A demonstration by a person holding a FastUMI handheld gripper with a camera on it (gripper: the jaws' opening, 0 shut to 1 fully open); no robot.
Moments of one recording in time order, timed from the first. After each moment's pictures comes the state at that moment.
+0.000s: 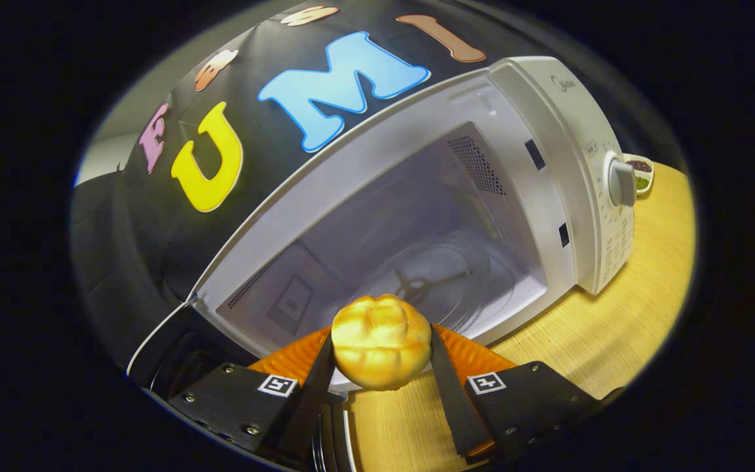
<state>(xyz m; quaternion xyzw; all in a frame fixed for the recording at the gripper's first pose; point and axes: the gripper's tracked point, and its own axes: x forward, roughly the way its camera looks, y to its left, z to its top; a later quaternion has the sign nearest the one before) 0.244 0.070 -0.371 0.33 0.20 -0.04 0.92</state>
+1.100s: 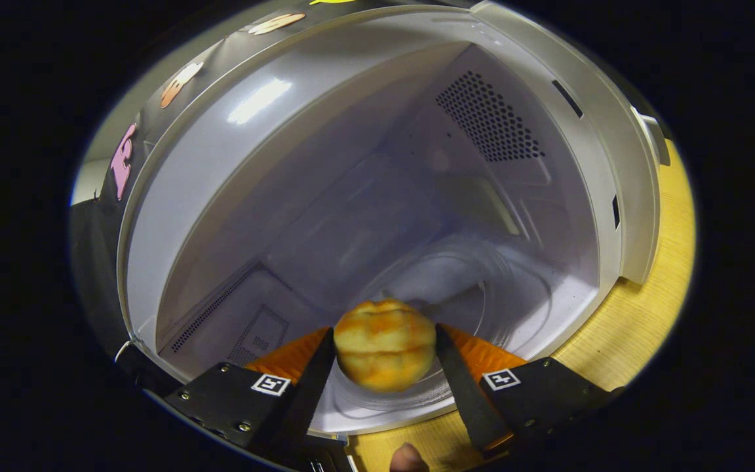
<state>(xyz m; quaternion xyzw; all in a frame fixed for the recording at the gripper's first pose) 0.311 0.059 -0.397 0.35 0.17 -0.09 0.92</state>
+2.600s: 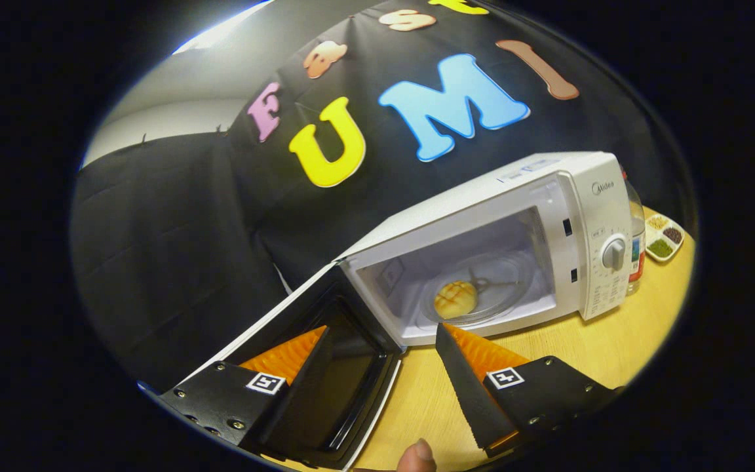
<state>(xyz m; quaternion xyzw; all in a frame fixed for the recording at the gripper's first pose) 0.091 0.102 -0.264 0.20 0.15 0.20 0.95</state>
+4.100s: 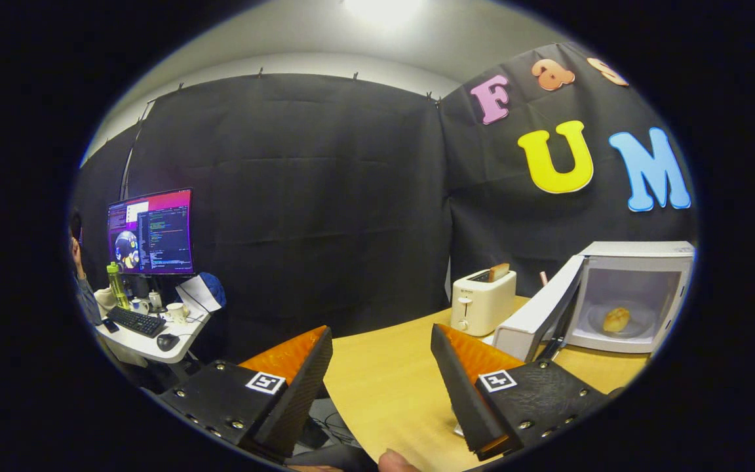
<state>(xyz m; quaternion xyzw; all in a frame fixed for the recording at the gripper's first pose) -0.130 0.298 -0.236 0.02 0.08 0.50 0.86</state>
